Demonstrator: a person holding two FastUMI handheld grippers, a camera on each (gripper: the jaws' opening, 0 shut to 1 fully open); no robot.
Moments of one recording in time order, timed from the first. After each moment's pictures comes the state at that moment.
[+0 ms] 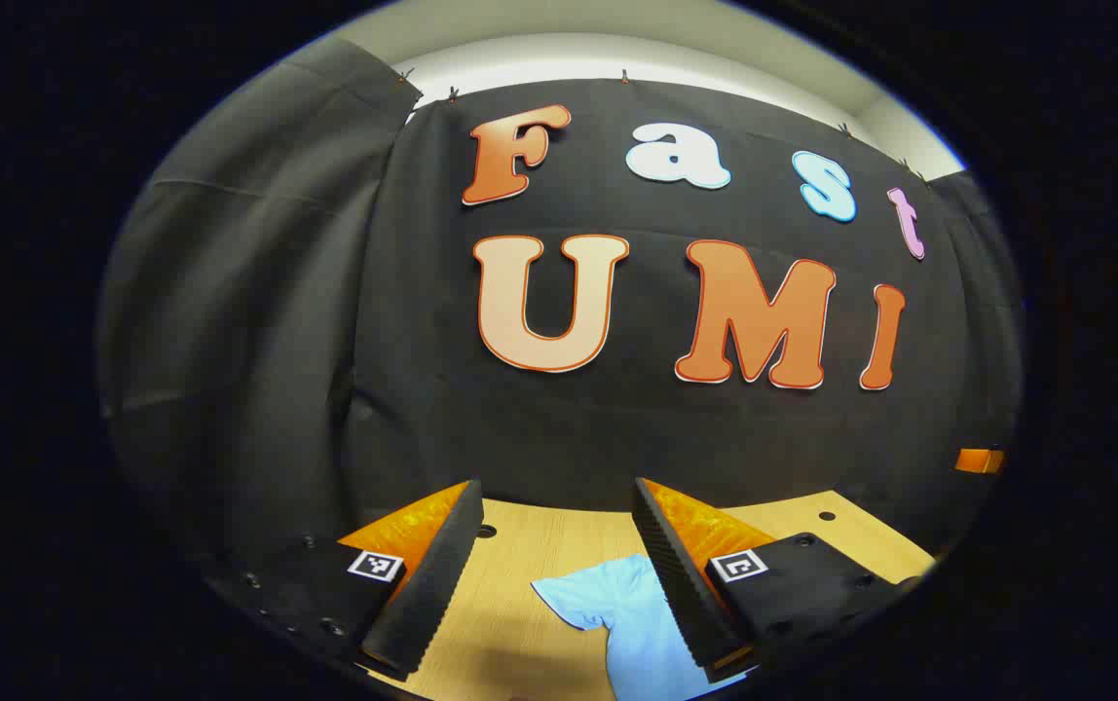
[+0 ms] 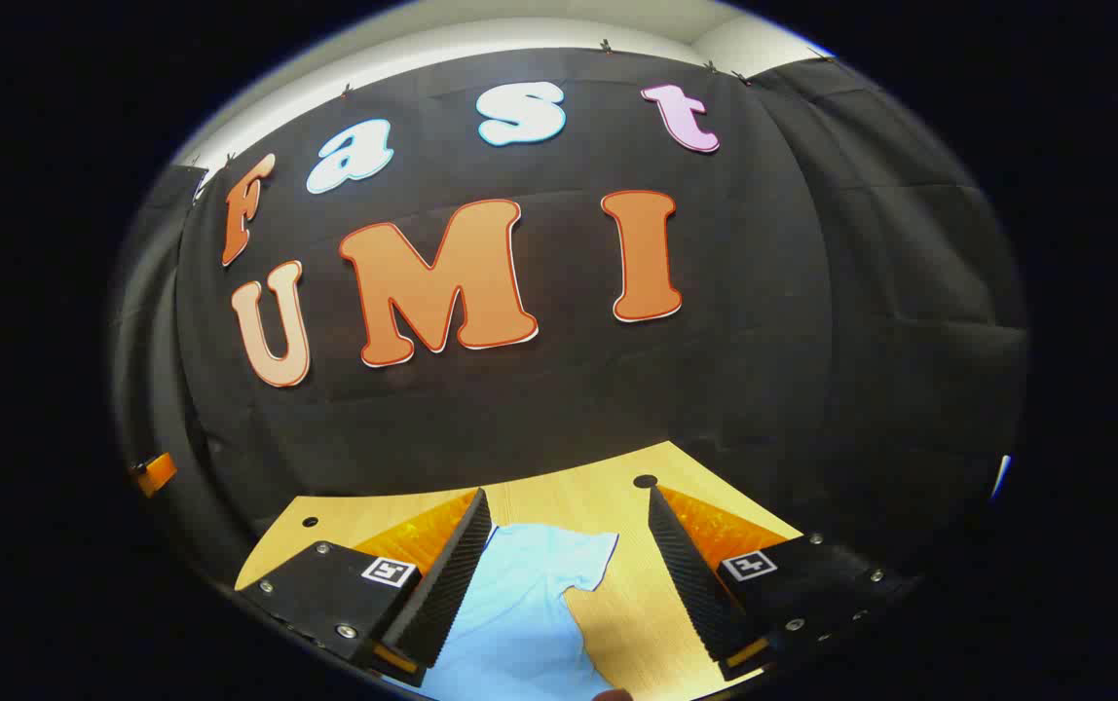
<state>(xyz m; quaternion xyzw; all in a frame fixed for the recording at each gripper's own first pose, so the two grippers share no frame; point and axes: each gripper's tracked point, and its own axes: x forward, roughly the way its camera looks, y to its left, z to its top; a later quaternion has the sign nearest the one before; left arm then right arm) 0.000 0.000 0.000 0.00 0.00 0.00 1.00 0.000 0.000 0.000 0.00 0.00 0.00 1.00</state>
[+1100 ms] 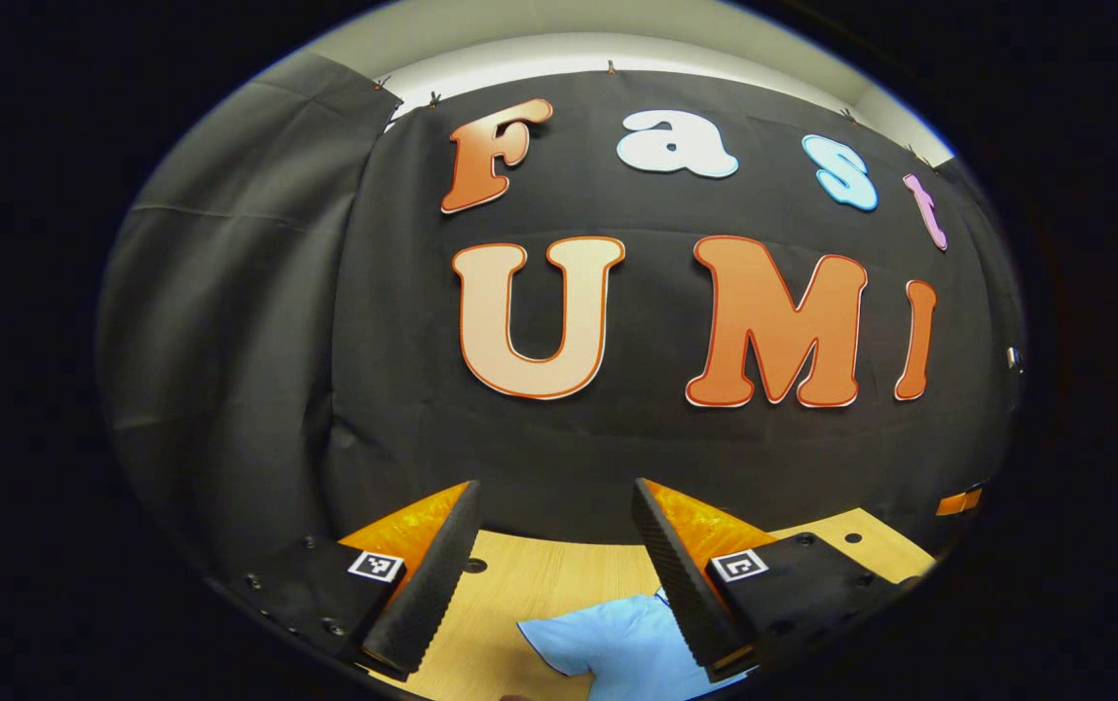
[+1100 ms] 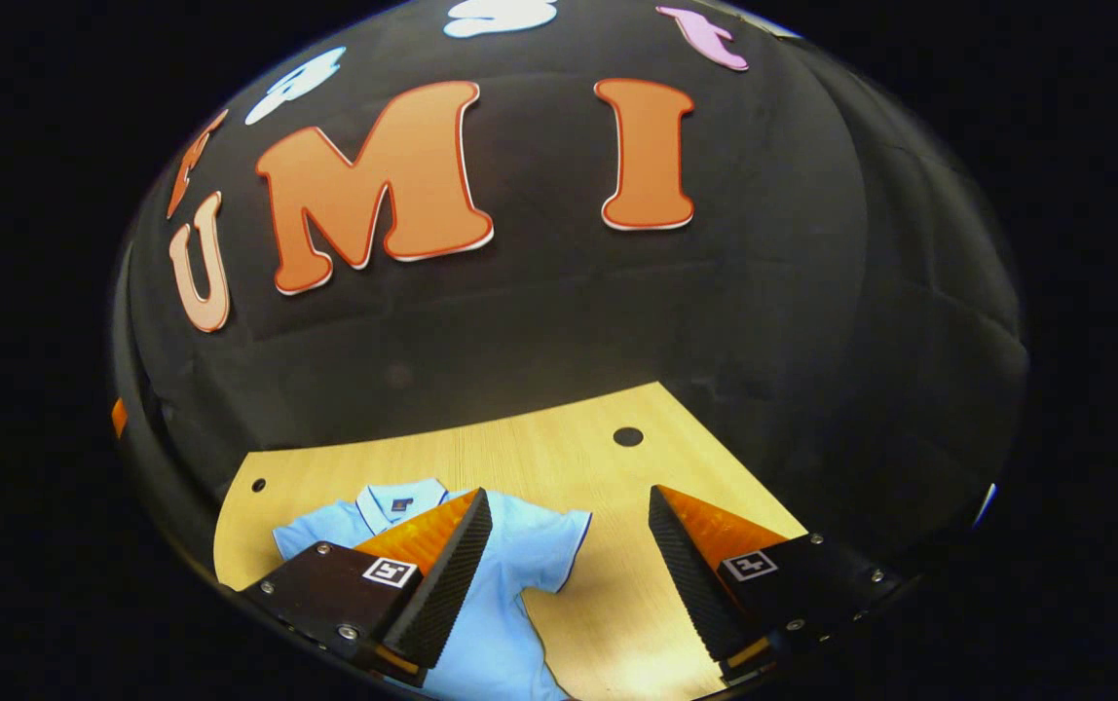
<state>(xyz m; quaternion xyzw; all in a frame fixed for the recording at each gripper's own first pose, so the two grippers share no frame) 0.097 -0.032 0.020 0.01 -0.02 0.02 1.00 0.120 -0.029 -0.065 -0.03 0.18 -0.04 0.98</state>
